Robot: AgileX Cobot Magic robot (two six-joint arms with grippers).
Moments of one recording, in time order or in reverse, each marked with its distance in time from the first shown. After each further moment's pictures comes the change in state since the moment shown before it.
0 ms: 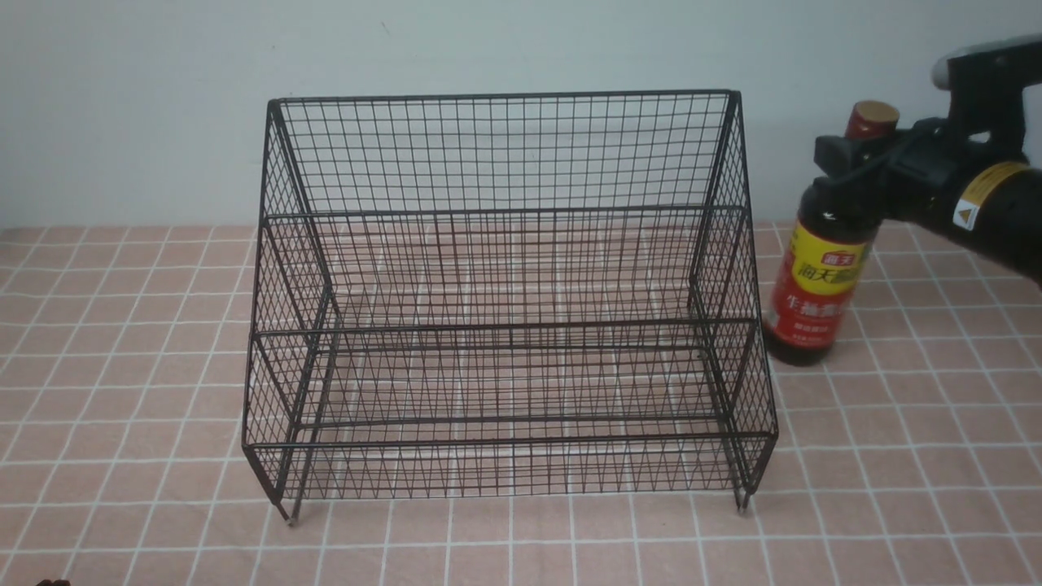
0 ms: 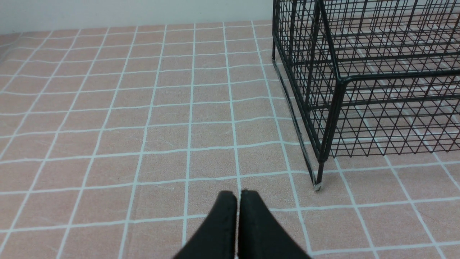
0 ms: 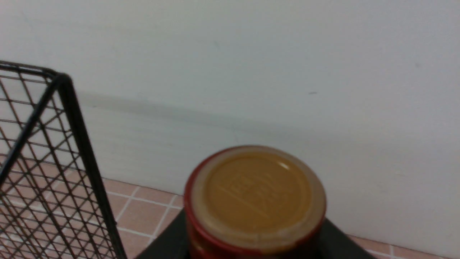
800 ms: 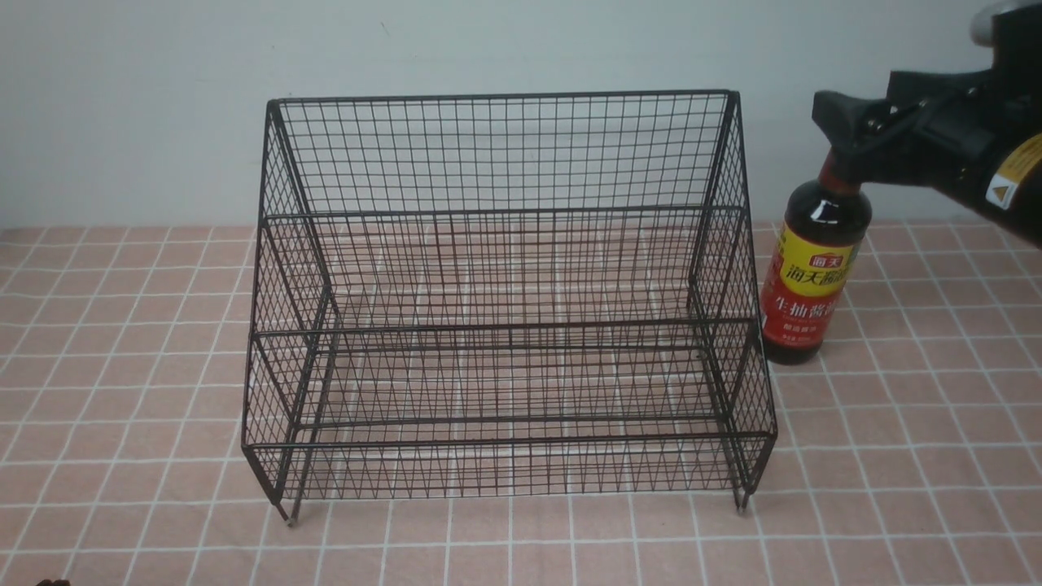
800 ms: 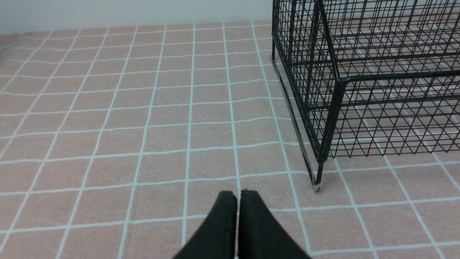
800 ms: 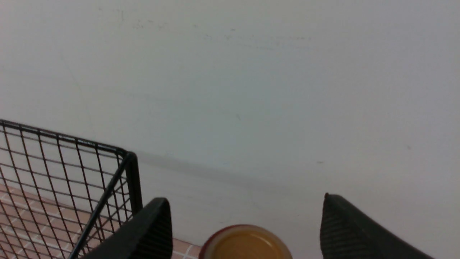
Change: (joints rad) right arm -0.002 -0.057 0.042 -0.030 -0.128 -0.001; left arm 0.000 0.000 0.000 0.000 0.000 0.000
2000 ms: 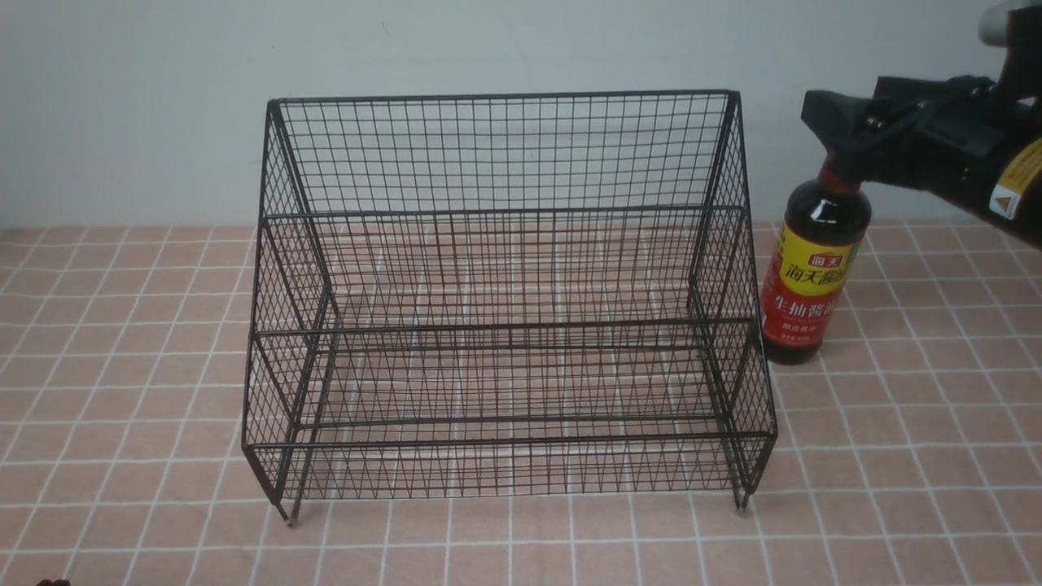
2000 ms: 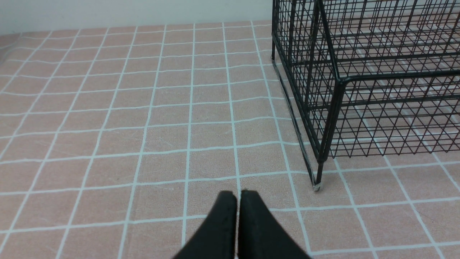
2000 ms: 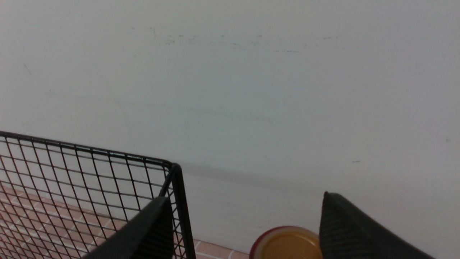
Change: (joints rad) right arm 0.000 -0.034 0.014 -0.123 -0.030 0.204; left arm 0.000 0.000 0.000 0.000 0.000 0.000
